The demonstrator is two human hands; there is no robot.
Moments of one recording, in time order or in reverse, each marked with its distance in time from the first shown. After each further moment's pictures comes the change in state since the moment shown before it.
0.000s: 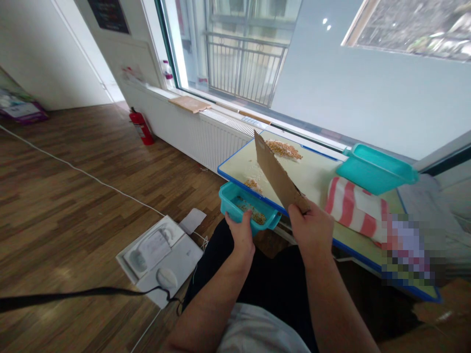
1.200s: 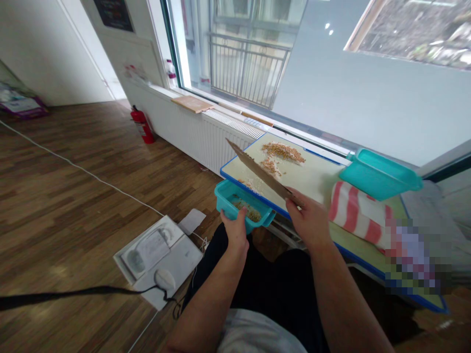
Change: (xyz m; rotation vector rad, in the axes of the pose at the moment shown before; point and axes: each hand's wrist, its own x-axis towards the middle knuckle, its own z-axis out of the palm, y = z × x) left_hand 0.027 0.011 -0.003 -0.079 0.021 0.032; right_hand 0.029 0.011 0.018 0.156 -0.127 -0.320
